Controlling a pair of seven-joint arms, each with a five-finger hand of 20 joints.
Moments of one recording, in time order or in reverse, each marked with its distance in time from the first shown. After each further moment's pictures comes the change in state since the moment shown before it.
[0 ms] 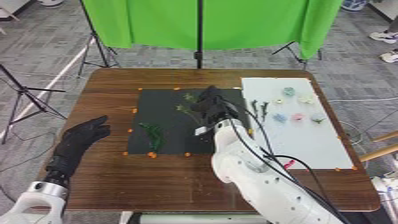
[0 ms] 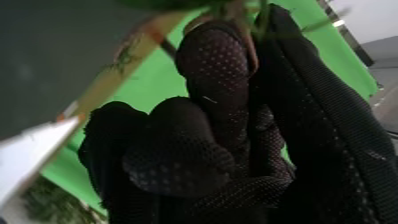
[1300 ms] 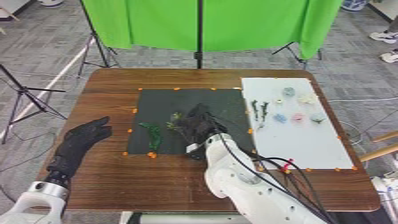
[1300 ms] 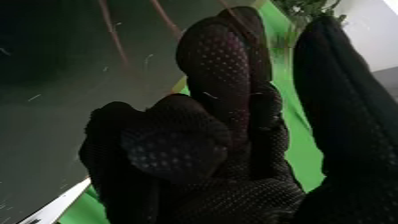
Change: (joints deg) left arm -0.1 -0.1 -0.3 0.0 0.2 -1.6 -0.7; right arm -2.2 -0.5 -3.5 0.9 1.6 -1.5 -1.1
